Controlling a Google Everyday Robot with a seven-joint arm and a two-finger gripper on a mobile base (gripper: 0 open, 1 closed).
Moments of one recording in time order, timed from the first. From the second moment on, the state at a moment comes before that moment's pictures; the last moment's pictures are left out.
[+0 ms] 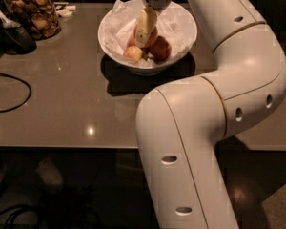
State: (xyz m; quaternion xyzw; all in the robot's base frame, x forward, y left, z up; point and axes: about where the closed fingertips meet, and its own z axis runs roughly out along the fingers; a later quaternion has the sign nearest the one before) arm 0.739 -0.031 0.938 -0.57 0.81 0.01 0.16
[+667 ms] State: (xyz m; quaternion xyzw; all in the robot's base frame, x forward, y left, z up) arm 0.738 -0.034 0.919 -0.57 0.81 0.03 0.15
